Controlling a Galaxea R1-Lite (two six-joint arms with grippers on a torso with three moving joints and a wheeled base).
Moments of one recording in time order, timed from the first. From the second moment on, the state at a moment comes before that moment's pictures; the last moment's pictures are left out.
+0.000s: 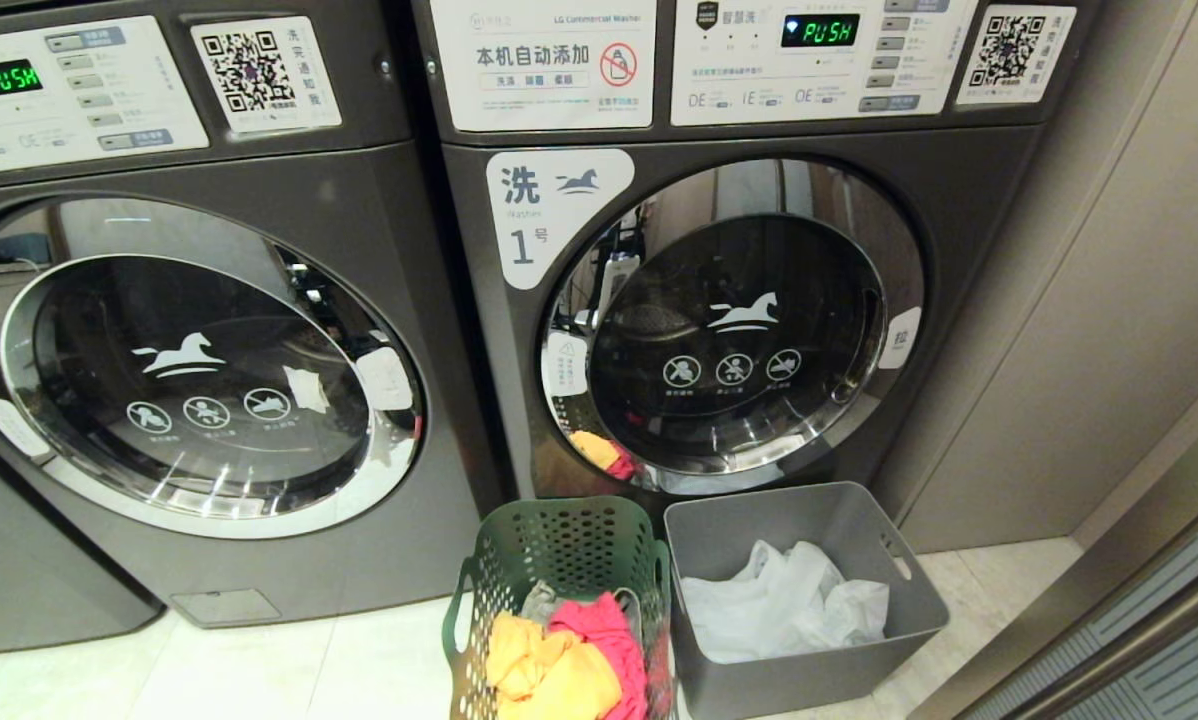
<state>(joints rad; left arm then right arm) 0.01 0.00 0.00 -0.02 0.02 0.00 0.00 0.00 -0.07 0.19 0.03 -0.12</state>
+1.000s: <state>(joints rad) 0.01 0.55 -0.31 -0.02 -0.16 -0.08 0.00 0.00 -0.07 0.19 0.03 -0.11</state>
